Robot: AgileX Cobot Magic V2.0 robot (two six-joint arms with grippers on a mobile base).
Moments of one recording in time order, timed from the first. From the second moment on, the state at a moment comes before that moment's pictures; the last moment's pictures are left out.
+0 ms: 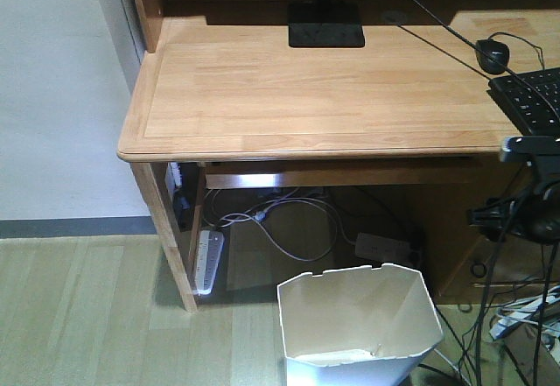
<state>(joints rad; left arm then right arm) 0.02 -0.02 0.03 -0.01 0.25 -0.05 -0.12 1.65 -0.66 -0.10 0.27 0.01</state>
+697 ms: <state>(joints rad) 0.02 -0.02 0.03 -0.01 0.25 -0.05 -0.12 2.47 -0.94 -0.11 -0.01 -0.07</state>
